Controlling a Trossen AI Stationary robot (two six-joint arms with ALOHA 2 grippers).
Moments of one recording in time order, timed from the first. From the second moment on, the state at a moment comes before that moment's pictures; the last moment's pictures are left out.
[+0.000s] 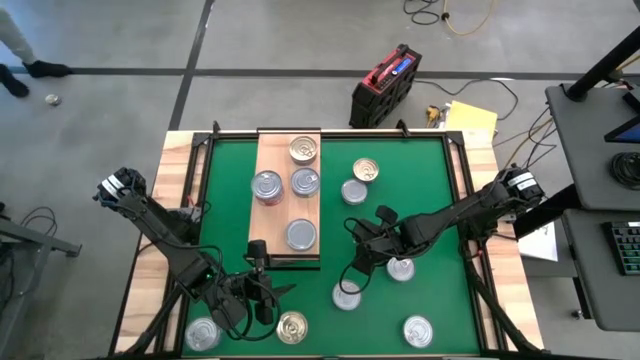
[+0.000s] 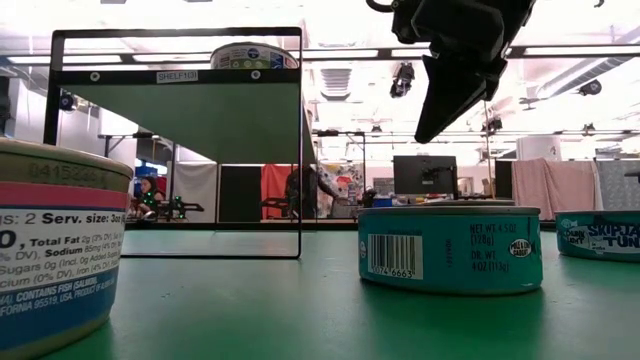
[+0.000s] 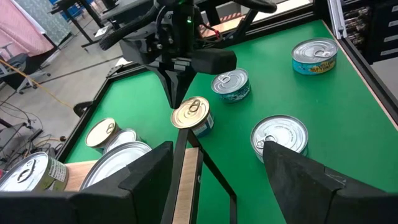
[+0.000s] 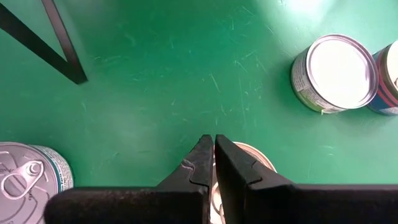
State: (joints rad) left arm -0.77 1.48 1.12 -0.33 -0.91 -0.23; right arm 0.33 1.65 1.19 -0.72 0.45 0.68
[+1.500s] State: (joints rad) left arm -0.77 1.48 1.15 -0.37 -0.90 -0.22; right arm 0.09 1.64 1.07 -0.86 0.12 0.52
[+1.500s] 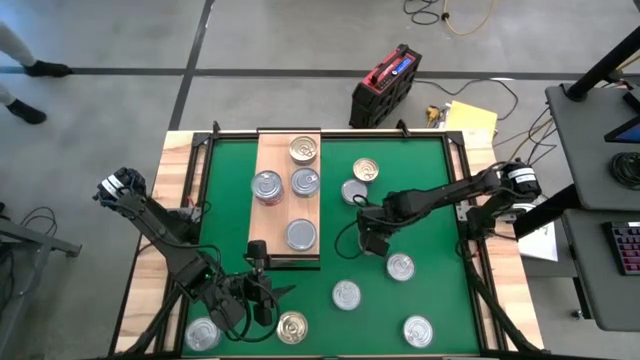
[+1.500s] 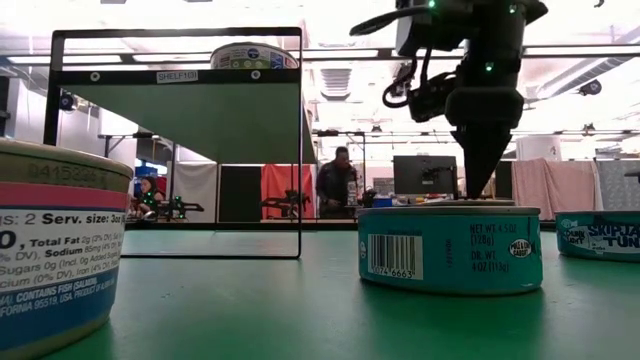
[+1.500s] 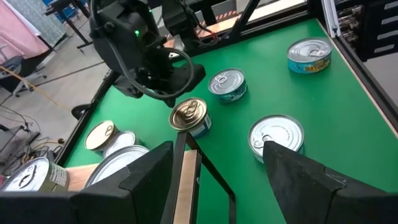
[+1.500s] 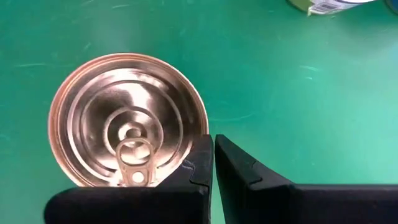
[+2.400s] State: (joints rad) left arm -0.77 1.48 1.15 -0.40 -0.90 -0.22; right arm 0.02 1.64 0.93 -0.75 0.12 0.51
